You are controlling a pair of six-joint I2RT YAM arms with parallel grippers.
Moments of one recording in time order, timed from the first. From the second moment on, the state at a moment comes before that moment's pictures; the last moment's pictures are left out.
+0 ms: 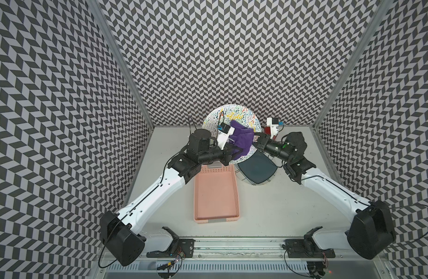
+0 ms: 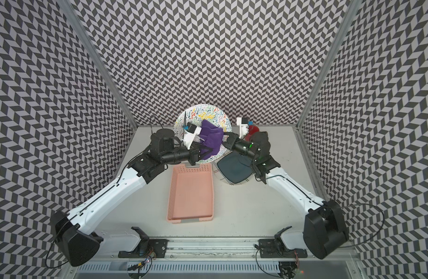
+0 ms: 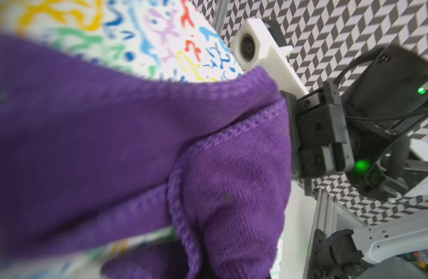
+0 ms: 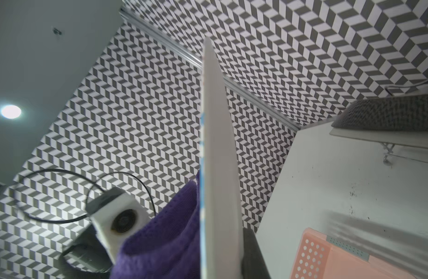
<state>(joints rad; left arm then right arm) -0.55 1.28 1.24 -0.23 0.52 -0.27 0.41 1.36 1.03 0.48 -0.58 1.11</state>
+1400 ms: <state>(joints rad) -0.40 1.51 1.23 1.58 0.64 -1.92 0.41 1.50 1.20 1.27 -0.66 1.64</state>
